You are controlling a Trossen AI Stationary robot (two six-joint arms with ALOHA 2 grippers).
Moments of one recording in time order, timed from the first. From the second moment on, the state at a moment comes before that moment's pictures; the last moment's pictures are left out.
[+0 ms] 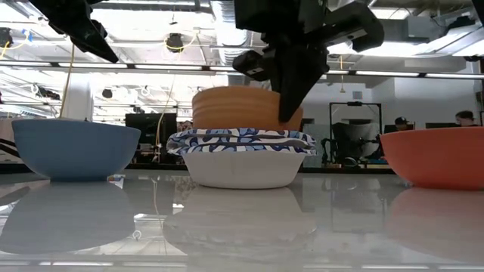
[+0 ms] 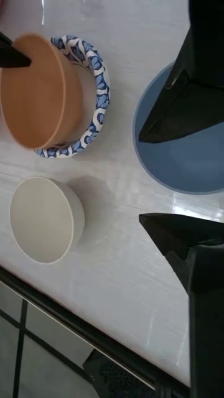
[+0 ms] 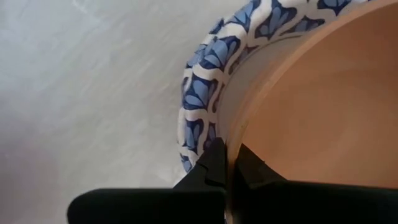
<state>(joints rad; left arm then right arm) -0.04 0.62 0.78 -0.80 -0.29 -0.14 0.21 1.95 1.65 -0.98 -0.06 -0.47</state>
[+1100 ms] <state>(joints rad) -0.04 0.62 0.78 -0.80 -0.29 -0.14 0.20 1.95 1.57 -0.88 -0.05 -0.43</state>
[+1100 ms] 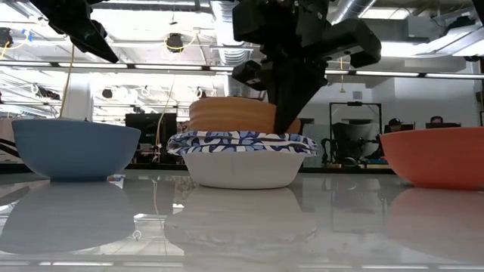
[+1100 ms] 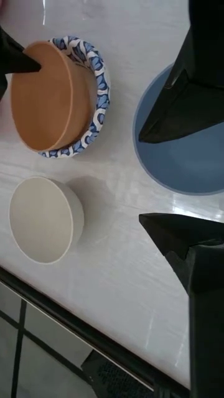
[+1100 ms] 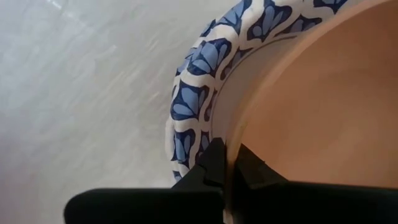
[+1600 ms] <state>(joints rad) -0.04 0.62 0.78 -0.80 -0.29 -0.14 0.20 1.95 1.57 -0.88 -0.05 -0.42</state>
